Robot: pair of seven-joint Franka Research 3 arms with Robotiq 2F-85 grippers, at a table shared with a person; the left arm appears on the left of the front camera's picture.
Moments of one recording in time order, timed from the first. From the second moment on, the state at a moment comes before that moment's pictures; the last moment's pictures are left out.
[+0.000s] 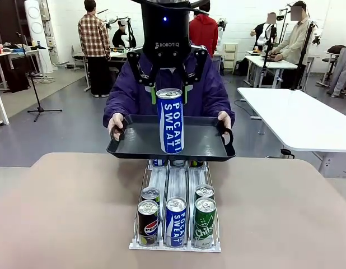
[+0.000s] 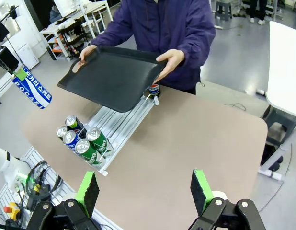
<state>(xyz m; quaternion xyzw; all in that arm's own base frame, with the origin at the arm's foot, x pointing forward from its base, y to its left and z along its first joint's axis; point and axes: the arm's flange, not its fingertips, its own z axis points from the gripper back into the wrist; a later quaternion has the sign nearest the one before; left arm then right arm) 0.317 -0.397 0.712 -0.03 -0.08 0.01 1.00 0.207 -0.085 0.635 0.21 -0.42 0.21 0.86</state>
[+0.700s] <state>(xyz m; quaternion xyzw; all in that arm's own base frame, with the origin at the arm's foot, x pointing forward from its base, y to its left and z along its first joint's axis) 0.317 -0.397 0.712 -0.03 -0.08 0.01 1.00 0.207 -0.085 0.635 0.21 -0.42 0.21 0.86</state>
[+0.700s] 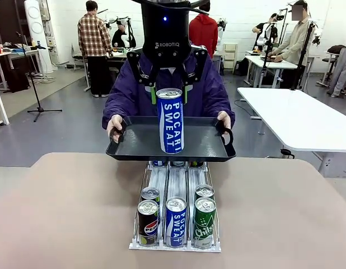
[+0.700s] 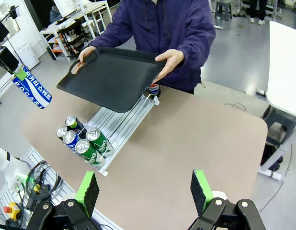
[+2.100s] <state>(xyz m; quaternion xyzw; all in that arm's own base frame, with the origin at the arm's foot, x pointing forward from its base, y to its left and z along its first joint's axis) 0.489 -0.295 0.695 -0.01 -0.08 0.10 0.99 0.207 -0.086 0.635 0.21 -0.42 0.21 0.86</state>
